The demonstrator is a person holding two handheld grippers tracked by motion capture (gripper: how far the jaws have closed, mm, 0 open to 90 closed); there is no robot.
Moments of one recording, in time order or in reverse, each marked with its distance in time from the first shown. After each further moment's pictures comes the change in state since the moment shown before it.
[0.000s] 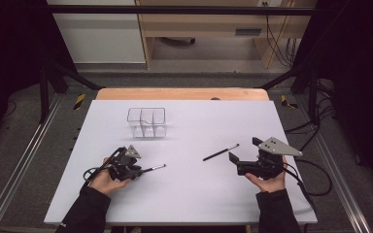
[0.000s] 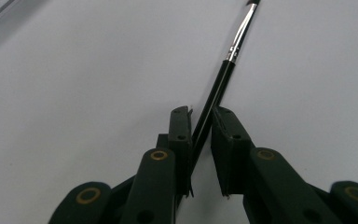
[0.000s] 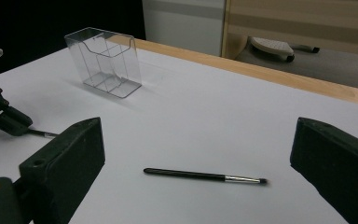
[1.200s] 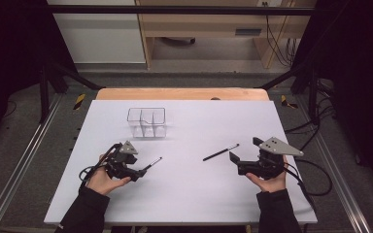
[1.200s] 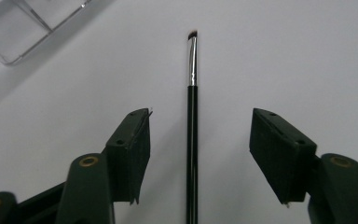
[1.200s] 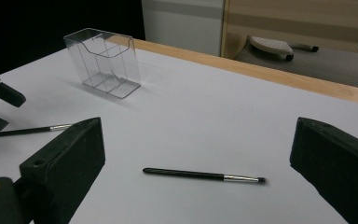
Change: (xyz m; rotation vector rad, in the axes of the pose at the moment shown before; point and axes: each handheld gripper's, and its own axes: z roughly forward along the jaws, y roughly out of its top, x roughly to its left) left arm -0.004 0.010 -0.027 -0.090 -0.003 -0.011; right arm -0.001 0.001 -0.001 0.002 -0.003 0.007
